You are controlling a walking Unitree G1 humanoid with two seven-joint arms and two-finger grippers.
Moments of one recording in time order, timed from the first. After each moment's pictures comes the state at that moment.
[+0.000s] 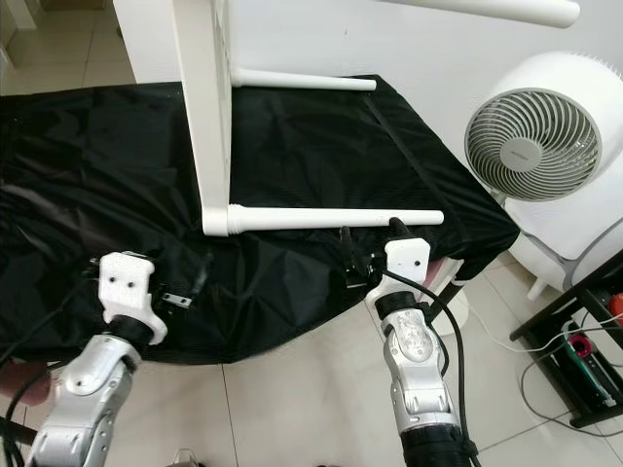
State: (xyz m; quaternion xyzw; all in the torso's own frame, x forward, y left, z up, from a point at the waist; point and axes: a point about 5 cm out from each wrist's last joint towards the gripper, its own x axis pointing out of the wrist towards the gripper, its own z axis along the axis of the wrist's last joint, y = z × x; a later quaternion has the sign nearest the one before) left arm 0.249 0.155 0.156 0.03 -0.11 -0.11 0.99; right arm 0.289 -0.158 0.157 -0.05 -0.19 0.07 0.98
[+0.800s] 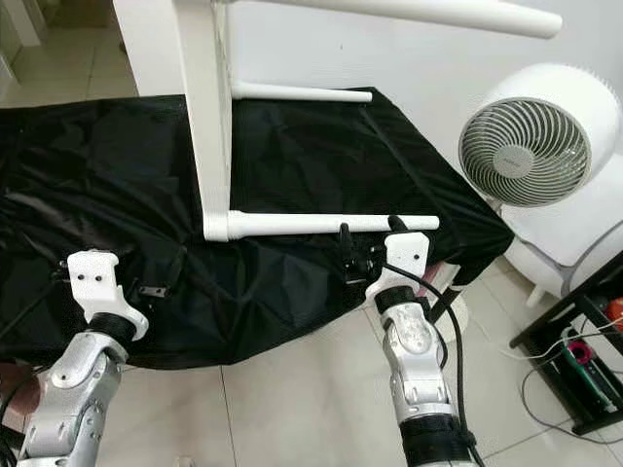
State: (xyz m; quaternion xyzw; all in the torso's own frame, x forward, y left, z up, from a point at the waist) left arm 0.269 0.172 0.137 -0.04 -0.07 -0.08 0.99; right arm 0.303 -0.160 0.147 -0.05 -0.16 0.07 0.98
